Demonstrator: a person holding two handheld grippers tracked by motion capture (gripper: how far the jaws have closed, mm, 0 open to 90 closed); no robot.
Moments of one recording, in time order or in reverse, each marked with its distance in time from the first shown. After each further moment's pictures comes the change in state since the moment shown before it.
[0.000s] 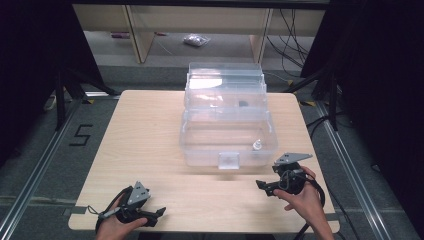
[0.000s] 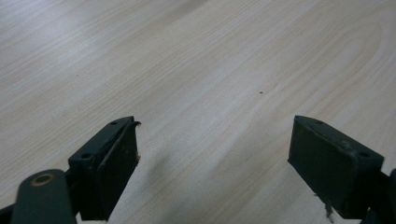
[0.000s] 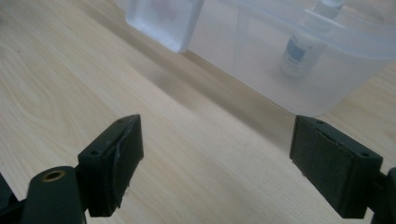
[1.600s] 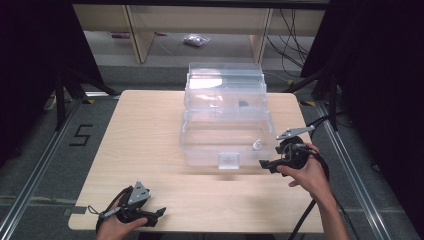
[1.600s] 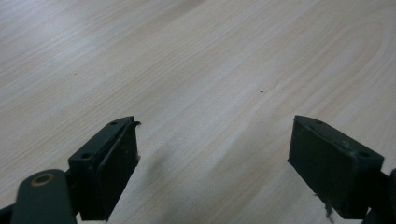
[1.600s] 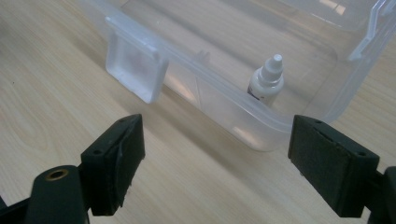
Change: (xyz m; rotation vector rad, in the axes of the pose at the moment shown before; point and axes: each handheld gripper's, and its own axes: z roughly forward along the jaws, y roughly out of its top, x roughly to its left) left arm 0.003 0.000 -0.001 0.043 -0.001 0.038; right arm -0.026 0.056 -0.017 0.045 -0.022 -0.012
